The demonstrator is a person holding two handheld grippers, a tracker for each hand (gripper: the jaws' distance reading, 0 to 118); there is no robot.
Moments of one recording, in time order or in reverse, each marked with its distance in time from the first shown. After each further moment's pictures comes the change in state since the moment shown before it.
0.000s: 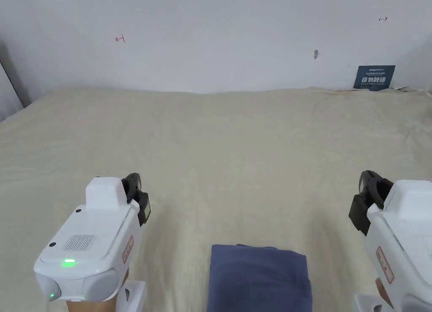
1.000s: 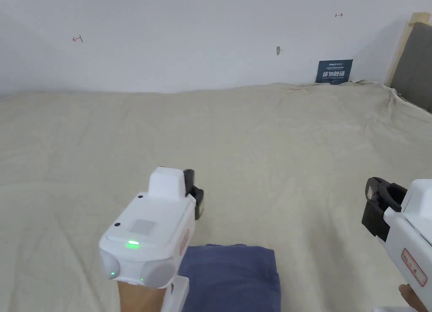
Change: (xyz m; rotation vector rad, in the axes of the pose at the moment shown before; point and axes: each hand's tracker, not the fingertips) left arm 0.114 0.008 -0.022 -0.033 -0.245 -0.067; right arm 0.059 0.013 0.026 -0.096 -0.033 -0.021
